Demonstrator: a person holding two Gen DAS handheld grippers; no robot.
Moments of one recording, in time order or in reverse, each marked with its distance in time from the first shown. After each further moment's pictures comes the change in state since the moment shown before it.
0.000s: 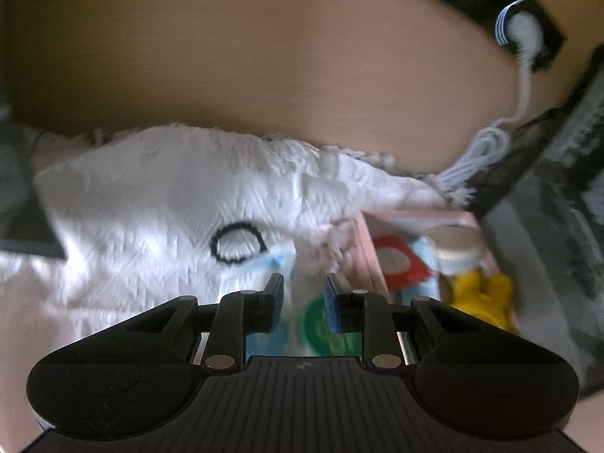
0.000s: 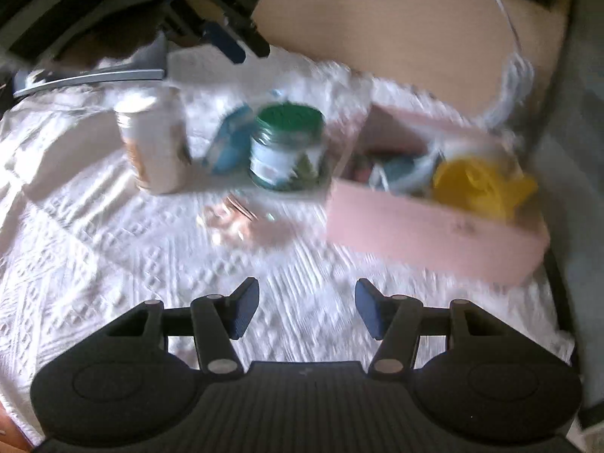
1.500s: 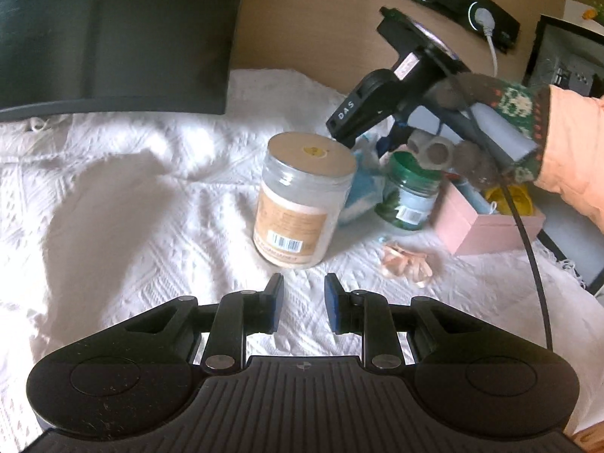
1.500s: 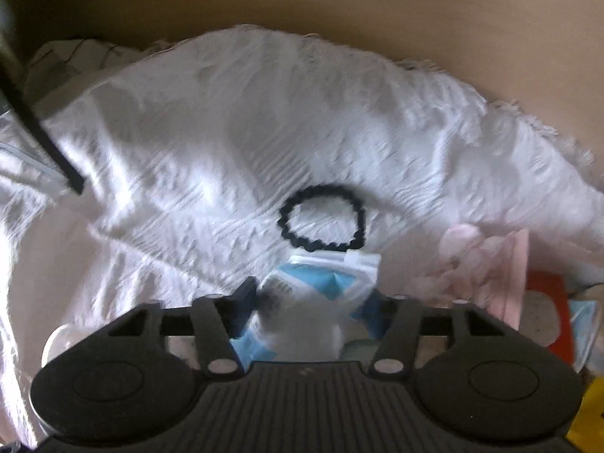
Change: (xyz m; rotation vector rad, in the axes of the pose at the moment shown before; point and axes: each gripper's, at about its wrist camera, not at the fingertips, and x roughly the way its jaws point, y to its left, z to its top) left arm -0.090 0.081 -0.206 0.026 -0.243 0.048; right arm 0.191 0.053 0.235 0.020 0.385 0.133
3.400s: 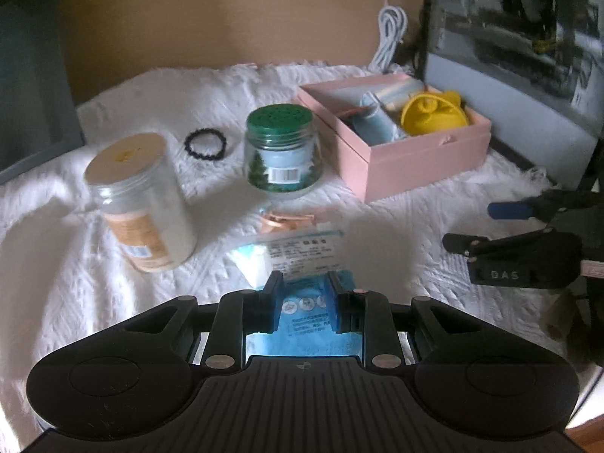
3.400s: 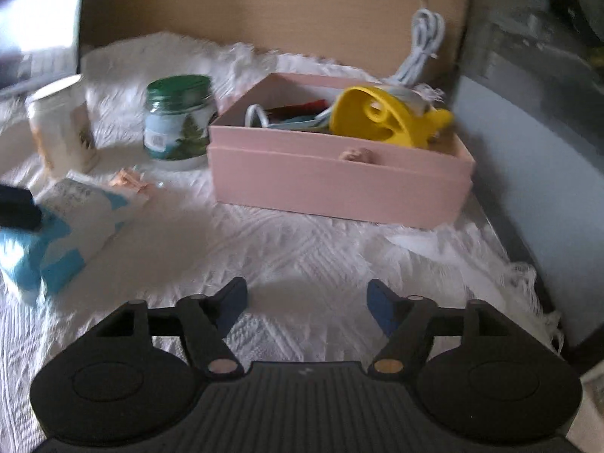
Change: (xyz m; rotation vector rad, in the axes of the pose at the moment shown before) left arm 0.035 -0.128 -0.021 0.323 0.091 0.009; right arm -0.067 -0.093 -0.312 0.112 -0.454 -0.284
